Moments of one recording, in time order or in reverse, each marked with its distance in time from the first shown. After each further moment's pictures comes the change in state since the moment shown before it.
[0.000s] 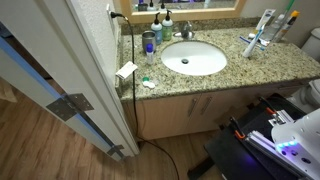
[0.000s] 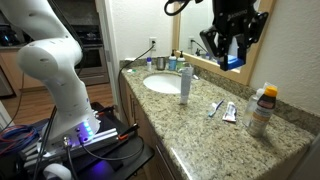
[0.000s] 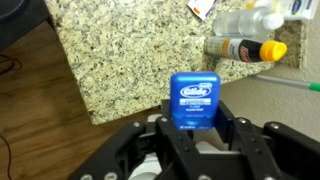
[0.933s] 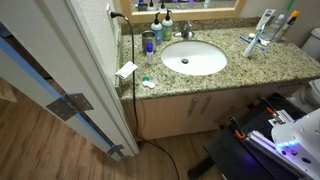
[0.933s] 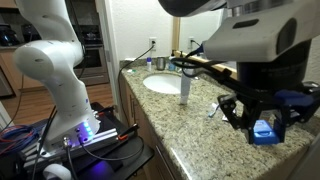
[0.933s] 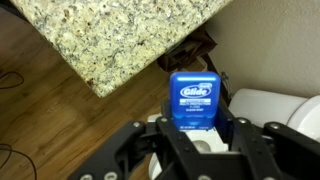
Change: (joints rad) arm -0.087 0.304 -0.142 0.041 0.202 0.237 0.021
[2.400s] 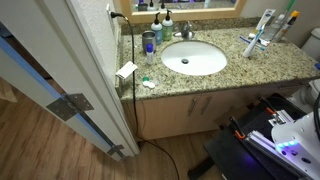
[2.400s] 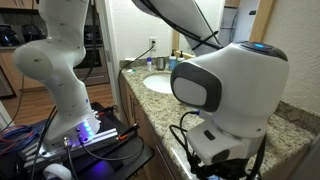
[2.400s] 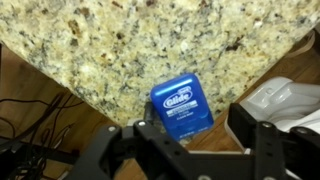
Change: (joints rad) arm -0.015 0.384 0.049 -0.030 0.123 0.094 0.211
